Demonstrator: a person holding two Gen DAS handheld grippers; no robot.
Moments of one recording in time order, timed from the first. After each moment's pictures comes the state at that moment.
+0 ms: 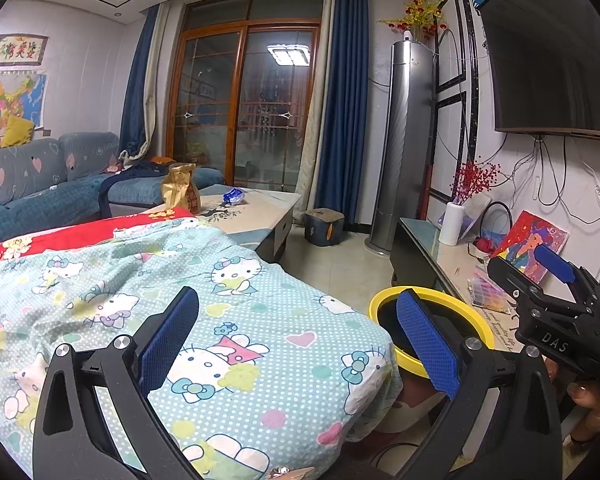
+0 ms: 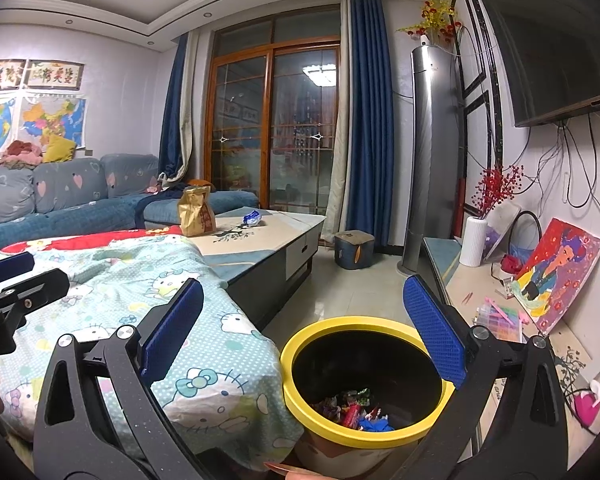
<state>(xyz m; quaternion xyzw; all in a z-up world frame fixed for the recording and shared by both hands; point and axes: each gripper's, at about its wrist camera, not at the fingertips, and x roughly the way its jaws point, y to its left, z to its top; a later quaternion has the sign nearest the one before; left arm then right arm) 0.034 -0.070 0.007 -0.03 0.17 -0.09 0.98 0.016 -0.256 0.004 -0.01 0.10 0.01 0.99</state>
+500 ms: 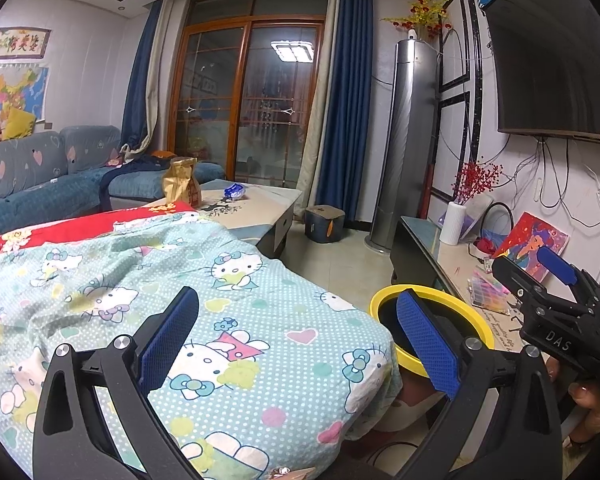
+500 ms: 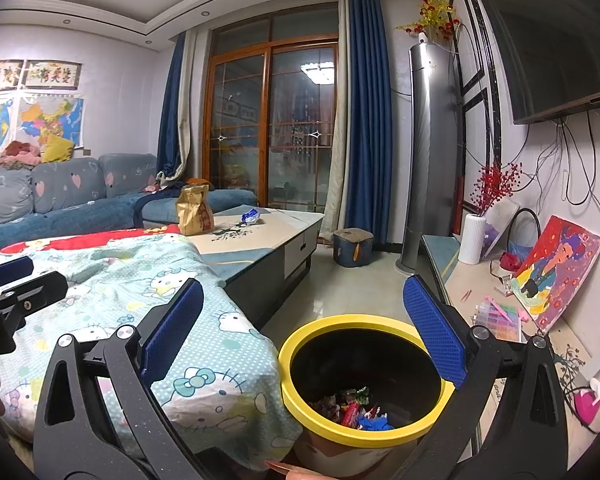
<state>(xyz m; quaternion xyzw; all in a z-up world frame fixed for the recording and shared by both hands) 0.034 -0.072 0.004 -0.03 0.17 -0.09 0.98 0.016 -0.258 0.003 -0.01 0.11 0.01 0.99</state>
